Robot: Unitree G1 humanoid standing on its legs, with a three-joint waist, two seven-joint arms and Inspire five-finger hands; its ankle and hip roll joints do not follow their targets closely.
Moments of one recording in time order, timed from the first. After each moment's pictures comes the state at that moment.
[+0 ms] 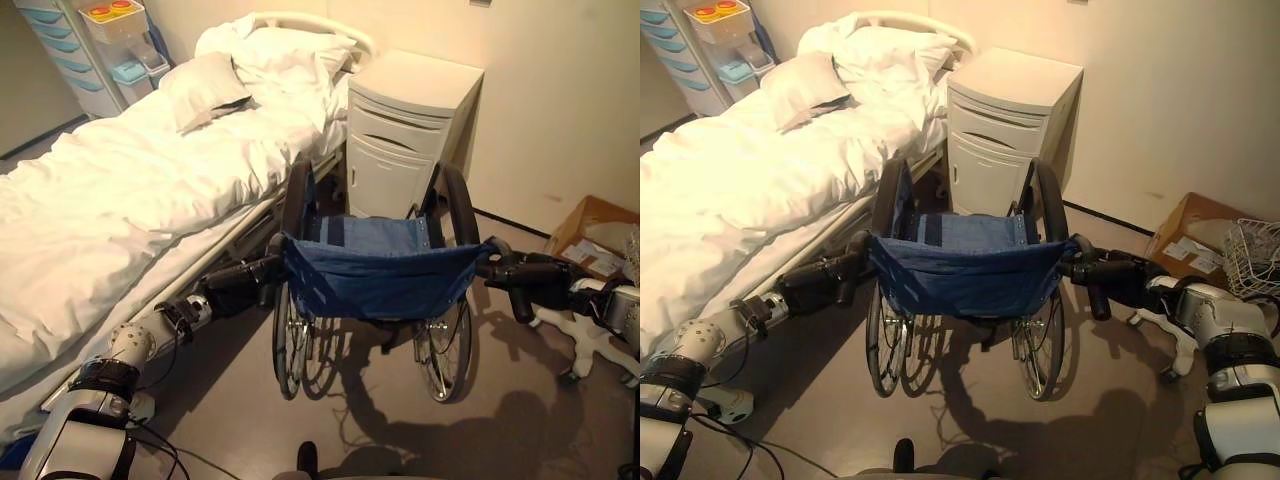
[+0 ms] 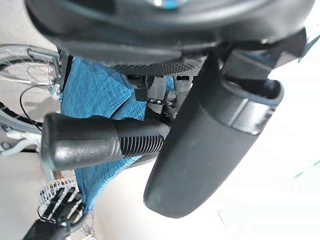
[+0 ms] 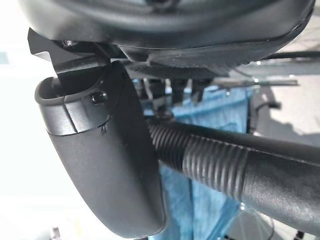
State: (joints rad) left arm -0.44 0.76 -0.19 0.72 -1.42 0.57 -0.51; right arm -0.59 -0.94 0.21 0.84 0.79 0.44 0.57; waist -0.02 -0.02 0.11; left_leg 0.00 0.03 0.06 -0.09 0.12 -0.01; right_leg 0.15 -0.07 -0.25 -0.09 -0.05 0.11
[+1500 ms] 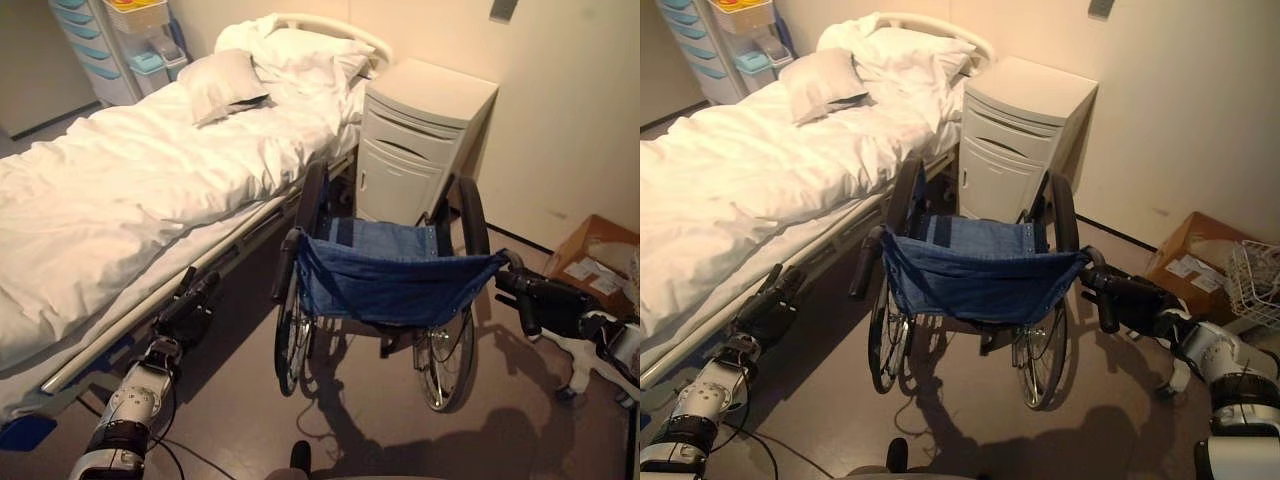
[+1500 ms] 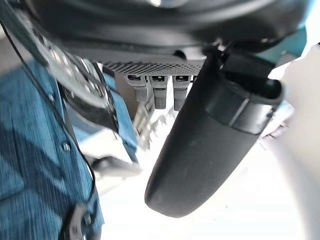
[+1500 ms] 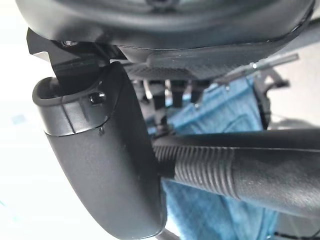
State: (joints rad) left arm -0.15 0.54 0.05 0.75 -1.53 0.11 -0.39; right arm -0.36 -0.85 -0.08 0.85 1.00 0.46 0.45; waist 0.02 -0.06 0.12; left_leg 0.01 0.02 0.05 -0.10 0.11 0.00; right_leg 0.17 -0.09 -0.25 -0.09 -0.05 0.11
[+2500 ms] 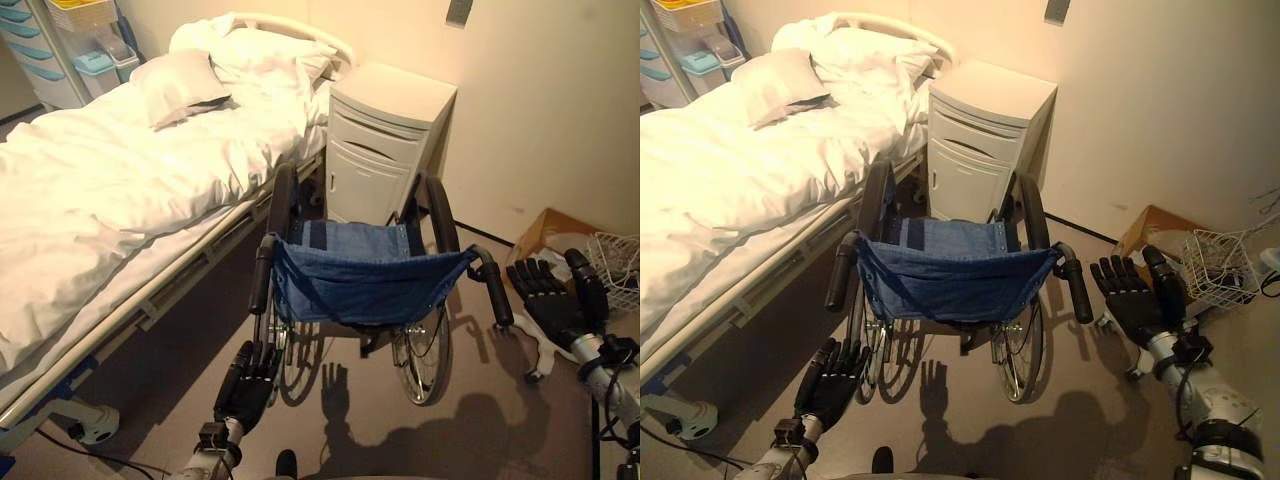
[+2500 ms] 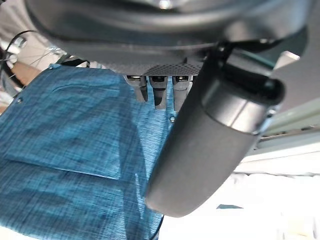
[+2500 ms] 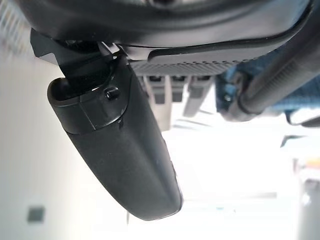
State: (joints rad) left arm 0.01 0.20 0.22 0.96 -1.54 0.39 -0.49; right arm -0.20 -0.62 -0.39 0.88 1.86 0.65 0.25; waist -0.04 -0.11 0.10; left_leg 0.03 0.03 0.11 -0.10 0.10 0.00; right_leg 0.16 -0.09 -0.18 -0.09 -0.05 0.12
